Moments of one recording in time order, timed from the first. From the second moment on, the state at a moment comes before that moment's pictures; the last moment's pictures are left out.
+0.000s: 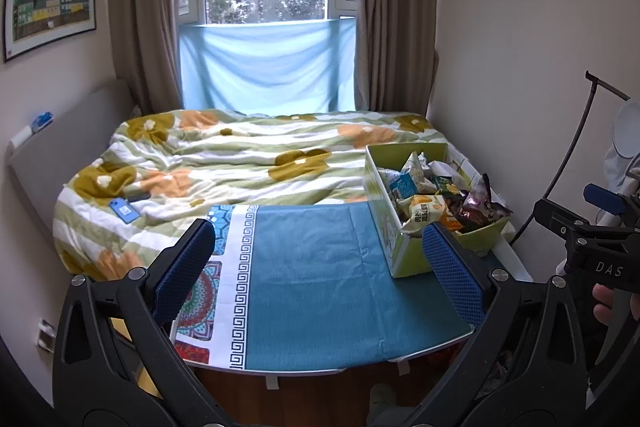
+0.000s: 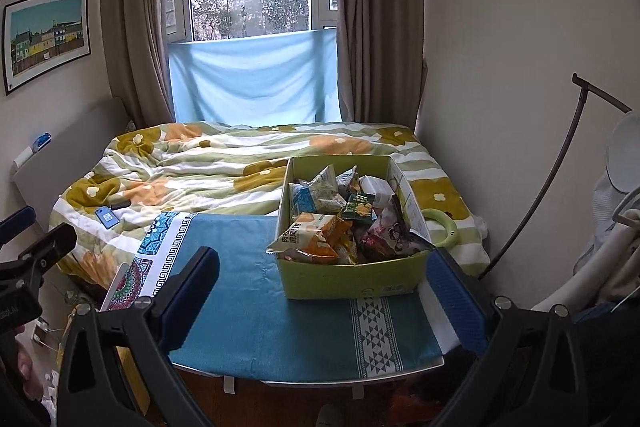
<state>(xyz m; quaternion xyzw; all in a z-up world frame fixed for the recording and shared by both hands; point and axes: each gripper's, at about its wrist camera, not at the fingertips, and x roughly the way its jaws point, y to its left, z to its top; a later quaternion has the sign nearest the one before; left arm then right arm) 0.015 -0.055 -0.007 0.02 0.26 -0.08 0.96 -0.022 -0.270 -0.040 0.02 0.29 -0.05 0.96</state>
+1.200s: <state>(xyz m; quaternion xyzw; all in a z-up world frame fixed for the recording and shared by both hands) 0.016 -0.058 -0.006 0.03 0.26 -0.07 0.96 -0.015 -0.266 -0.043 0.03 0.29 -0.05 0.95</state>
